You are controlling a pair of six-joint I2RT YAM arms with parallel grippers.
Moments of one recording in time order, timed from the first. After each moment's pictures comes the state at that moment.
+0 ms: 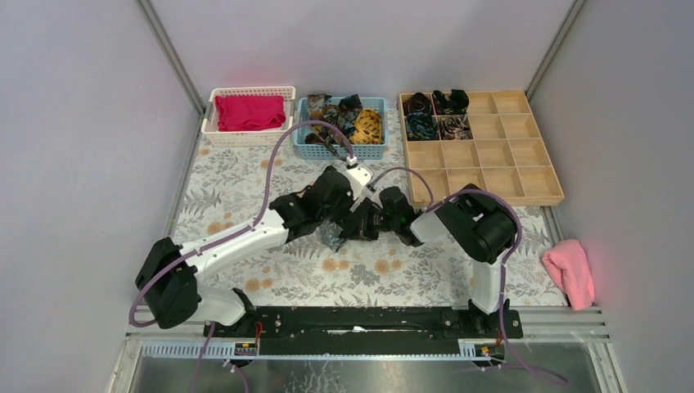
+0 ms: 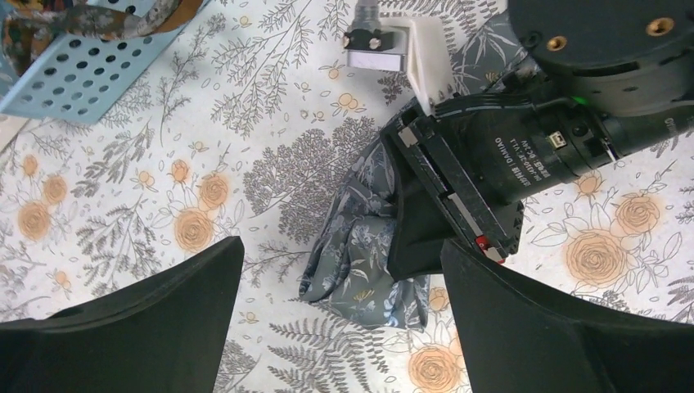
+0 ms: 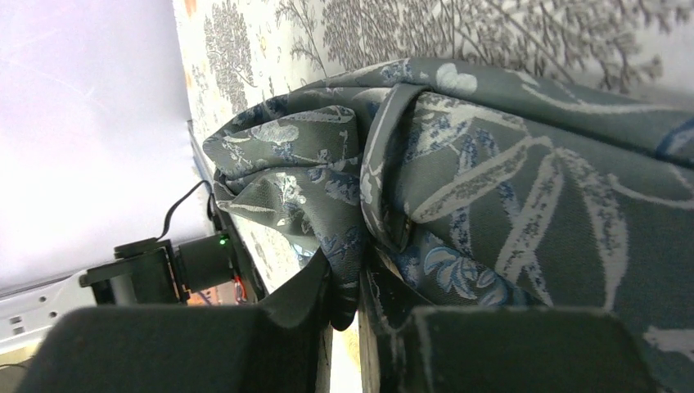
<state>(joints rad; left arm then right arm) -0.87 1.36 0.98 -0.32 -0.24 0.02 0.68 1.96 0.69 0.70 -0.54 1.01</state>
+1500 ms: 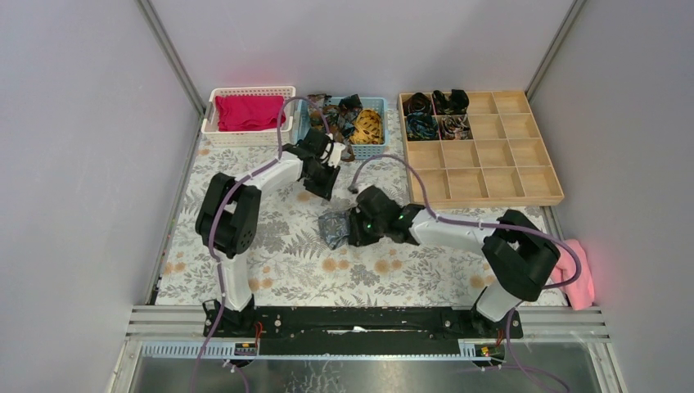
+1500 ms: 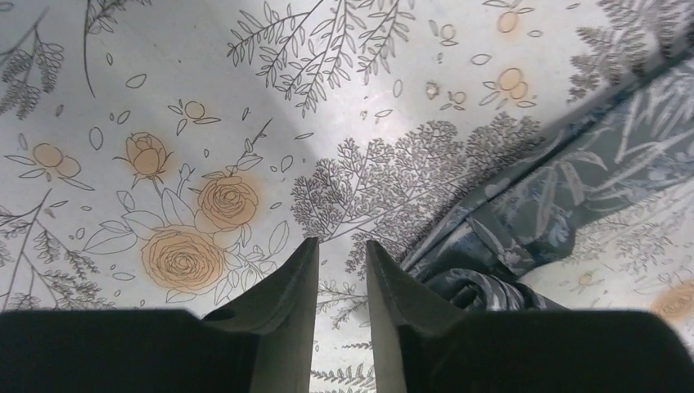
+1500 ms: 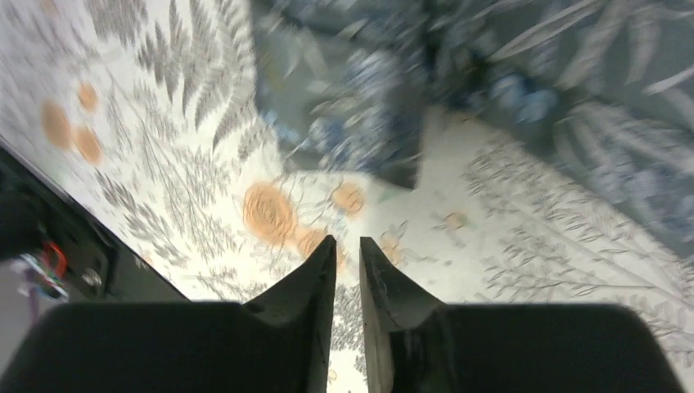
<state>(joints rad) -0.40 1.92 1.38 -0.60 0.22 0.03 0.84 1.62 0.91 -0.14 -0.15 0.56</state>
